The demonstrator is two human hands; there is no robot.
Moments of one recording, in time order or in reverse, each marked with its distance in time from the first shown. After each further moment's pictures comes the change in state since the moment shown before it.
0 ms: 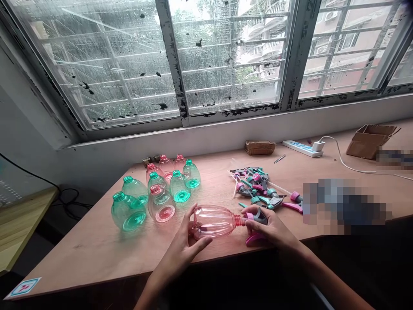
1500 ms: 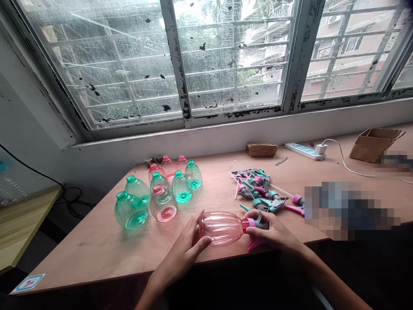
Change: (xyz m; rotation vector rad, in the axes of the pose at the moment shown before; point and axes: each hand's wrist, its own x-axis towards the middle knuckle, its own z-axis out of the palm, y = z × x) left_hand -0.001 -0.010 -0.008 0.233 -0.124 0.018; right_hand 0.002 0.000 -0.006 -0.112 -0.080 0.062
